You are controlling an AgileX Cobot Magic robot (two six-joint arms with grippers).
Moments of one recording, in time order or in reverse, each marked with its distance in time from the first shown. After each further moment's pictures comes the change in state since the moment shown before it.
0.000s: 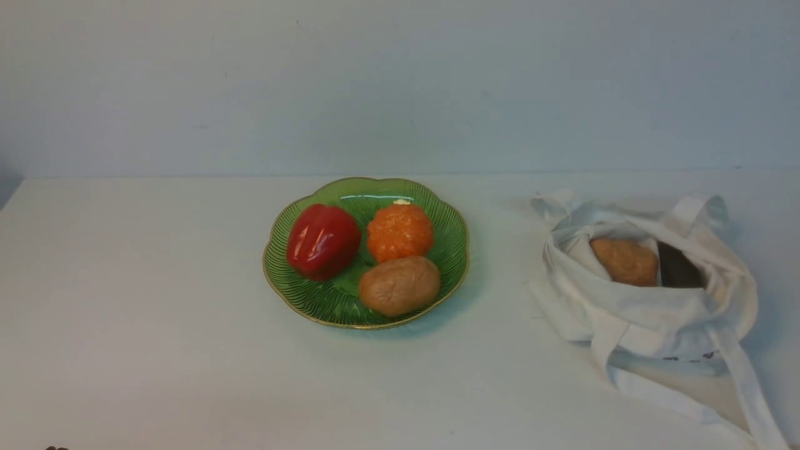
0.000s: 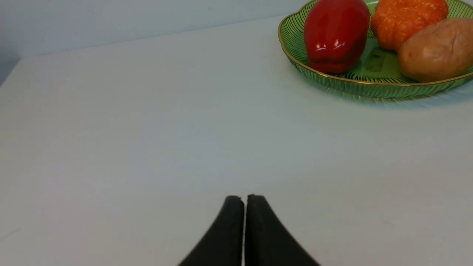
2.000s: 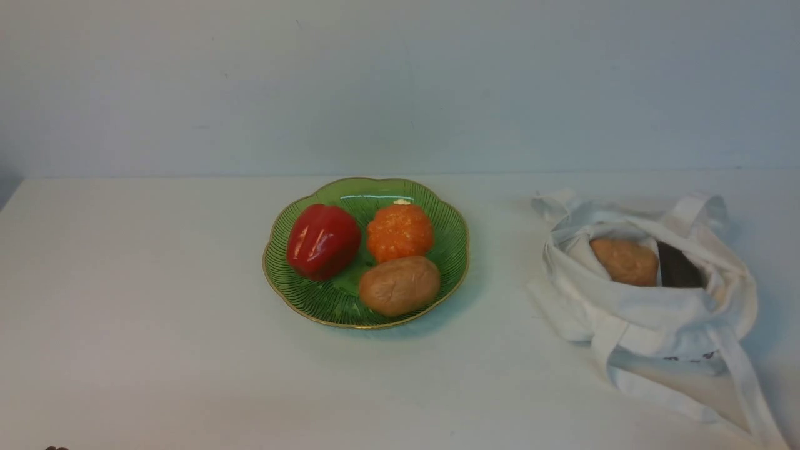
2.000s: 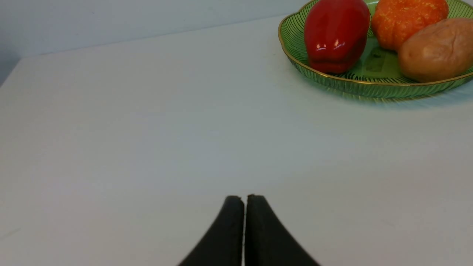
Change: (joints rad) right arm -0.454 -0.177 0.614 -0.072 -0.003 0.000; left arm 0.000 0.000 0.000 0.000 0.000 0.000
